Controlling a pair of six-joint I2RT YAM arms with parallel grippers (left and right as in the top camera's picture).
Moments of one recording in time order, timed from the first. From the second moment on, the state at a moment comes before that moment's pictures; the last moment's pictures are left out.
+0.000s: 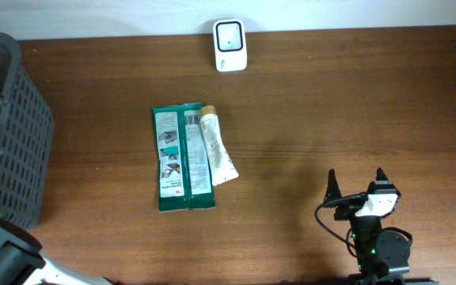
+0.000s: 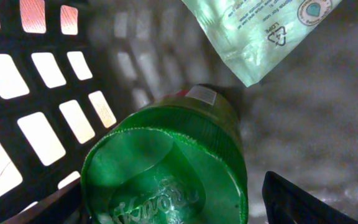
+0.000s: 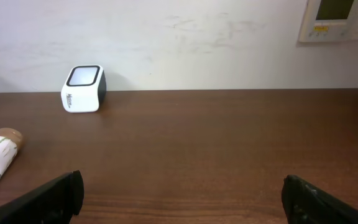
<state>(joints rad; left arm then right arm) 0.89 1.98 1.63 -1.10 -0.26 -0.18 0.06 0.01 0.01 -0.07 0.06 0.04</state>
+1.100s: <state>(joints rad) 0.82 2.05 1.80 -1.11 -0.01 -0.09 0.06 0.01 0.01 -0.07 0.06 0.04</state>
